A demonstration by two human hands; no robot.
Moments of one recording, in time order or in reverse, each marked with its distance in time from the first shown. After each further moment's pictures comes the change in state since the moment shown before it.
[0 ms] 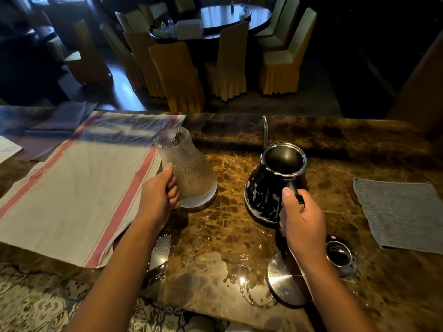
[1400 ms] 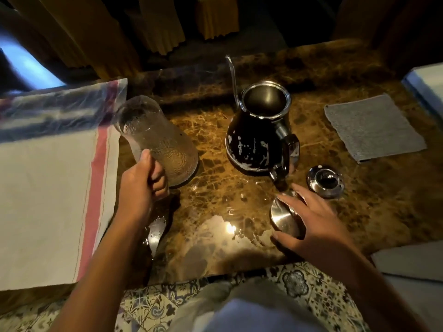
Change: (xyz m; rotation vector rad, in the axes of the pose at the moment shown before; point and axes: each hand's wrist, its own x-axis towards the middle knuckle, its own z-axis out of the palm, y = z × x) left_hand 0.003 -0.019 -0.021 0.060 -0.249 -0.098; right_hand -0.108 0.007 -0.032 -0.894 -0.288 0.200
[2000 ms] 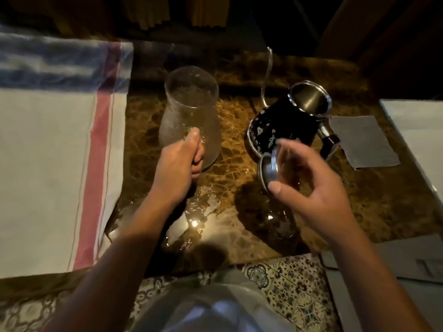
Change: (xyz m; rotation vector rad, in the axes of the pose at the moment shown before) left_hand 0.007 -0.004 -0.020 -0.006 -0.219 0.139; right_hand 0.023 -0.125 -0.008 0.285 0.257 -0.191
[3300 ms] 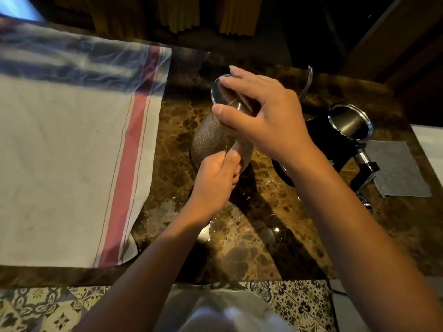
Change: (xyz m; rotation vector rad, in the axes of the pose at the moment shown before) left_hand 0.002 -0.007 0.007 -0.076 0.005 0.058; right_hand 0.149 -0.089 0.085 -0.306 0.006 -0.370
